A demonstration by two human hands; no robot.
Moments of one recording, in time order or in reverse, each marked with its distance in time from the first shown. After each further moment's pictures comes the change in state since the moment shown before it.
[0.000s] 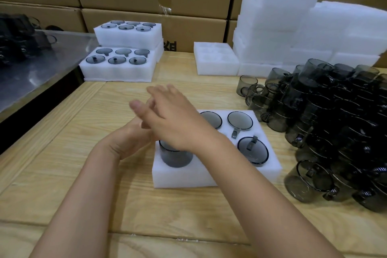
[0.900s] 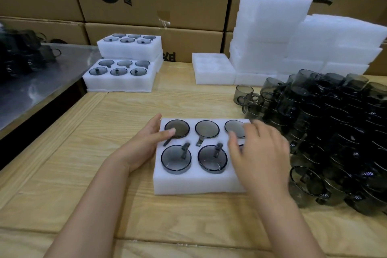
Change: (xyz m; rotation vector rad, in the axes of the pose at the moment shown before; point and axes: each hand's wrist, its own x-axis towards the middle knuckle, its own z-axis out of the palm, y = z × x) left_hand 0.007 -0.002 0.015 -0.131 0.244 -0.281; right_hand -0.096 0.063 -0.025 -0.564 0.639 0.383
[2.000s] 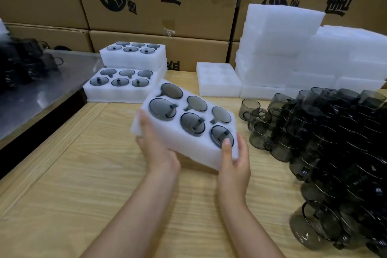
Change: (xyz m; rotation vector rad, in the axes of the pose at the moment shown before) left_hand 0.040 0.026 0.064 -0.872 0.623 0.361; right_hand 0.019 -0.023 0.092 1.212 0.020 0.627
